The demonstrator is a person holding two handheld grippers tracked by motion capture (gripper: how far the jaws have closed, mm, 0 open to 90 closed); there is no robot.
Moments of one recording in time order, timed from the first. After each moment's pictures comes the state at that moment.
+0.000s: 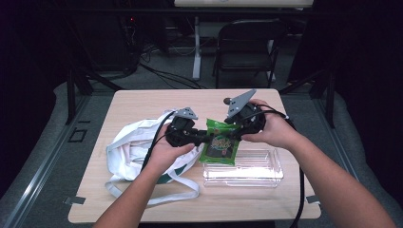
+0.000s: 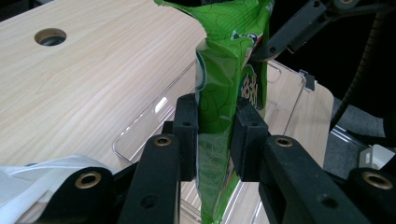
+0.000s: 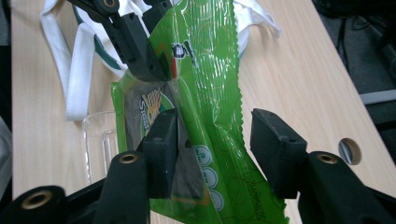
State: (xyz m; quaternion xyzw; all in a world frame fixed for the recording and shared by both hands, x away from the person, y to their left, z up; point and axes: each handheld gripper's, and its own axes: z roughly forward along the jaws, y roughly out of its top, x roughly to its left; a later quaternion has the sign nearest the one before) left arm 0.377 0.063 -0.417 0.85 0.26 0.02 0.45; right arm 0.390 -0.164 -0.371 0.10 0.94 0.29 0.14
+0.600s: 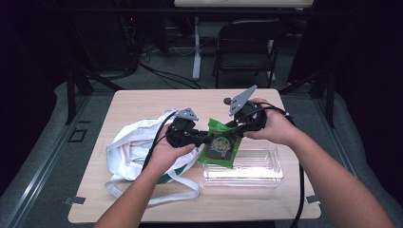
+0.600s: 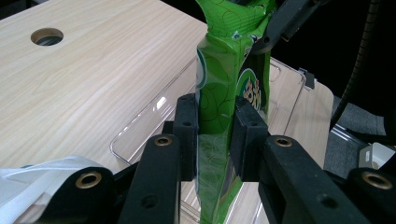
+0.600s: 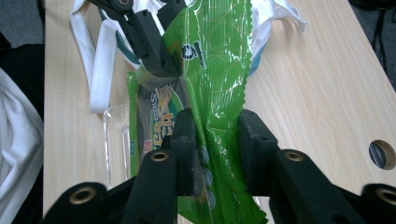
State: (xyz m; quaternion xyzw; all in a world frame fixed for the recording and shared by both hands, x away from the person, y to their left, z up) left arm 0.377 0.061 -0.421 0.86 0.26 0.02 0.45; right arm 0.399 -0.169 -0.372 0.09 0.95 0.29 0.09
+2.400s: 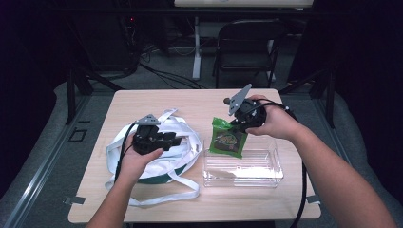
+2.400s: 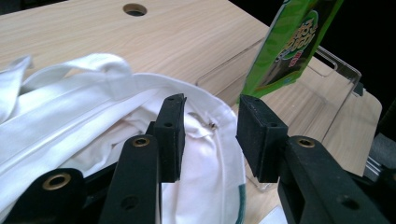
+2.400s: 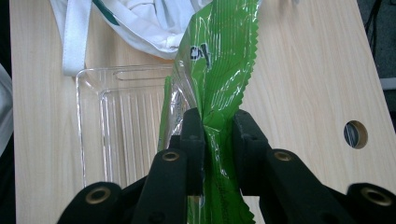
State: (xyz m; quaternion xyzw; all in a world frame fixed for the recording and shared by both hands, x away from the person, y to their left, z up) left arm 0.365 0.156 -0.444 0.81 0.36 0.06 0.46; right arm 0.410 -0.169 -0.372 0.07 0.96 0.23 0.11
